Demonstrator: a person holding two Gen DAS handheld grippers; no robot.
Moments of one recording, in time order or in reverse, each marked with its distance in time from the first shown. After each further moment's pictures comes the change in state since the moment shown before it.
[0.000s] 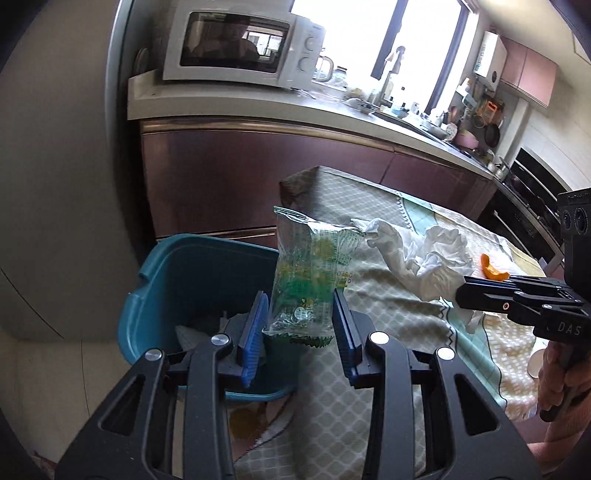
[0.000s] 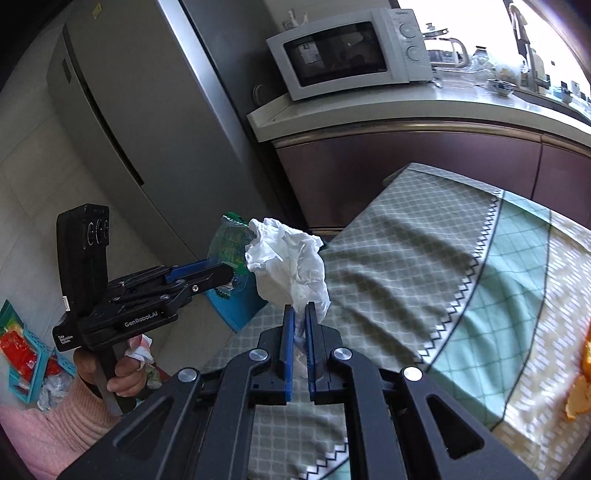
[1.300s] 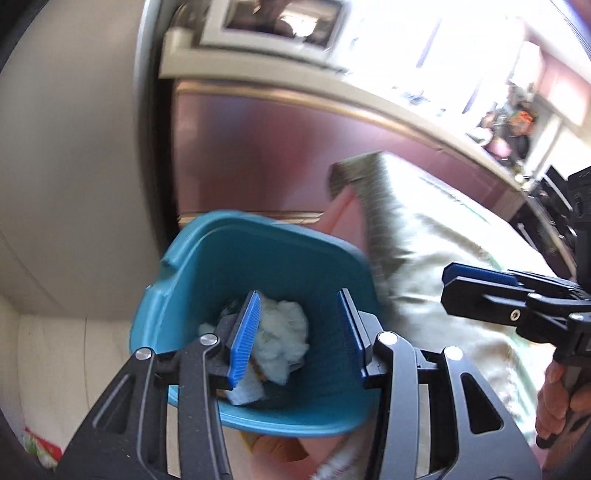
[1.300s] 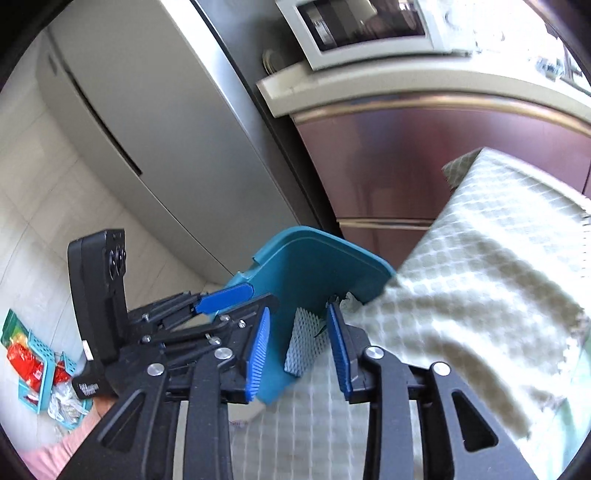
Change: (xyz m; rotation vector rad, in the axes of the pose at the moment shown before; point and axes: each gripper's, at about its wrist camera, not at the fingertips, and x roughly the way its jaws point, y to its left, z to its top) left arm 0.056 0.041 -0.003 -0.068 0.029 0.034; right arm 0.066 0.017 0.023 0.001 0.025 0.051
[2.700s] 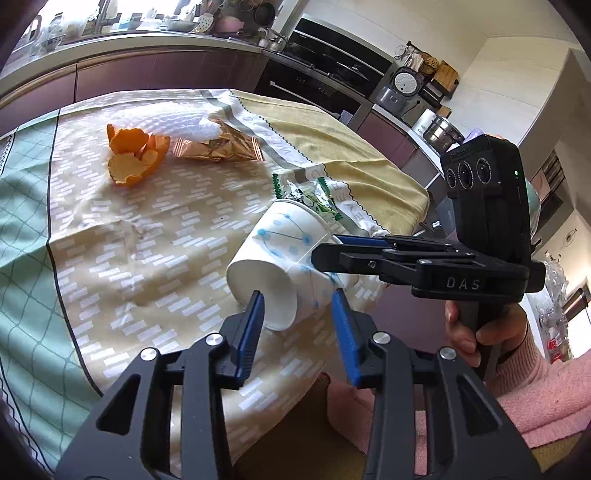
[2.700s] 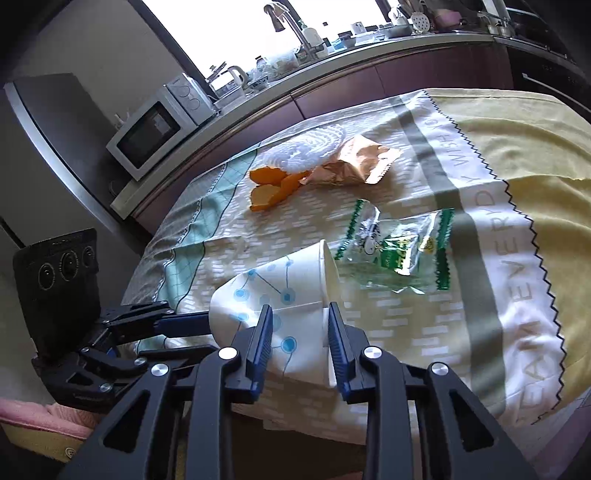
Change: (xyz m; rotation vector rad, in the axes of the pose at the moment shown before) left arm -0.002 -0.390 -0.155 0.569 0.373 -0.764; right arm -0.281 -0.154 -0.268 0.515 -0.246 -0.352
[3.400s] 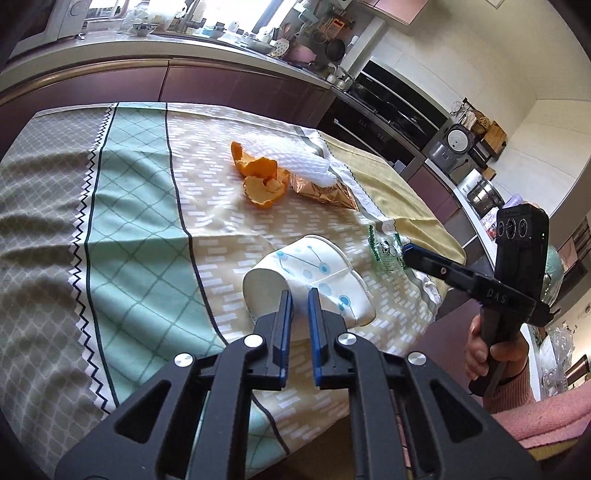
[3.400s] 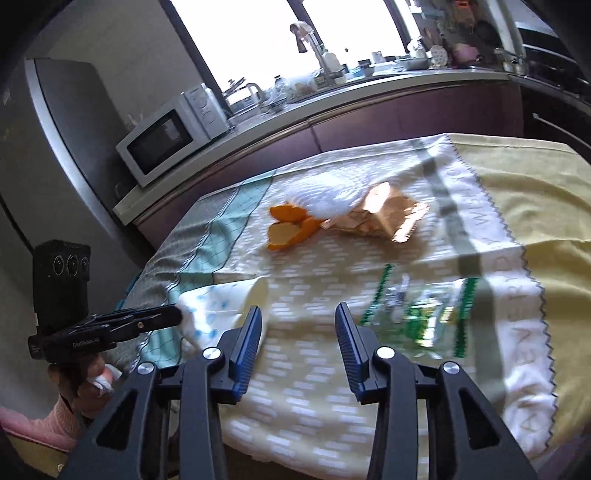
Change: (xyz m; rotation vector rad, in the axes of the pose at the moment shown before) left arm -0.067 0.071 -0.004 -0.197 -0.144 0.131; right arm -0.020 0.000 0.024 -0.037 -0.150 -0.120
